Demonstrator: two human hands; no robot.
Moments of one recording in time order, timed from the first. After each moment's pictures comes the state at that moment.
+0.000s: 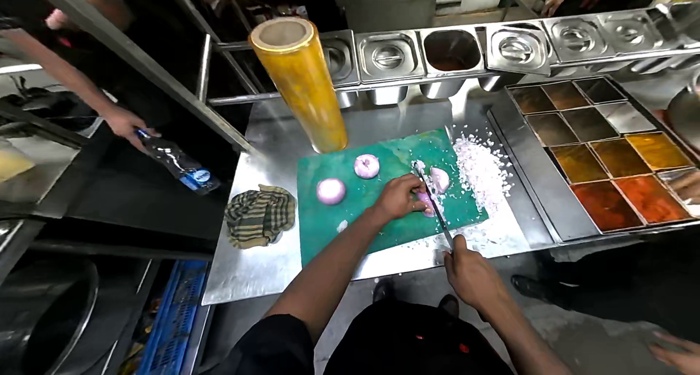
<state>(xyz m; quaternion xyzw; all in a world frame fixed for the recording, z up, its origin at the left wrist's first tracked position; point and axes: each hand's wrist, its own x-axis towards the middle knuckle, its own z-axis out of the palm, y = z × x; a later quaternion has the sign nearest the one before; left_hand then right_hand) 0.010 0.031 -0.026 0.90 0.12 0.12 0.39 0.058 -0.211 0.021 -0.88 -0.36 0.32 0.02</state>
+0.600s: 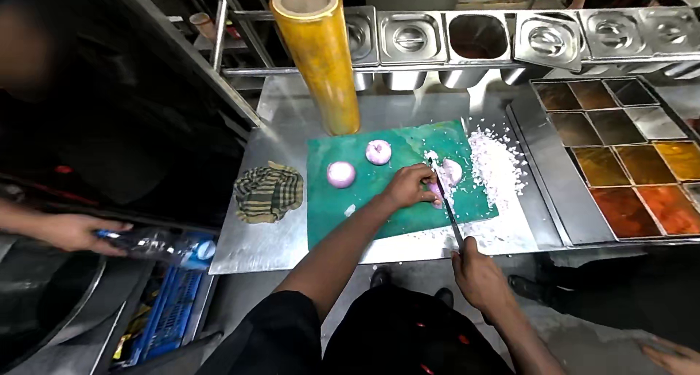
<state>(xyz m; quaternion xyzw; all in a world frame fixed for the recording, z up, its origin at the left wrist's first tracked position) 0.007 0.031 -0.026 0.90 0.10 0.15 0.39 0.051 -0.225 0.009 -0.89 -0.37 0.28 0.04</state>
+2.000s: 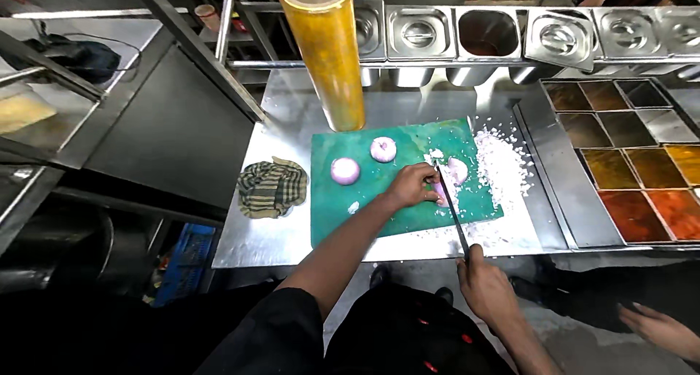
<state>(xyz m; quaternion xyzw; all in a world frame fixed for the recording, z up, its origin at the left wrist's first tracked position) 0.005 0.032 -0.034 0.90 0.11 0.17 0.40 0.042 -0.241 0.004 -0.89 -0.36 0.26 0.05</state>
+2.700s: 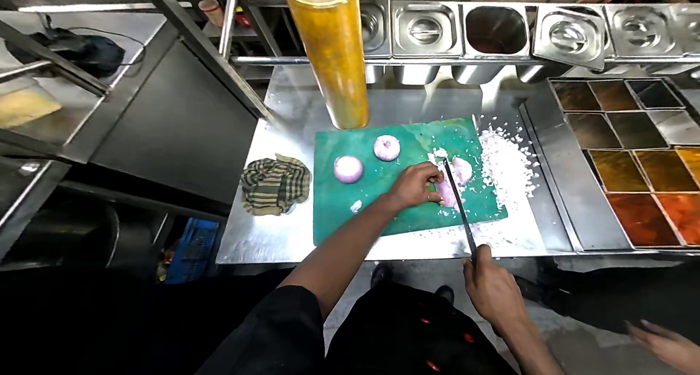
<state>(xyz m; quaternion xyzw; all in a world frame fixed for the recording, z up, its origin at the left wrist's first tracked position) 0.004 0.032 -0.041 0.89 0.10 0.19 0.40 0.044 -0.243 0.005 -0.90 -0.35 0.25 0.04</state>
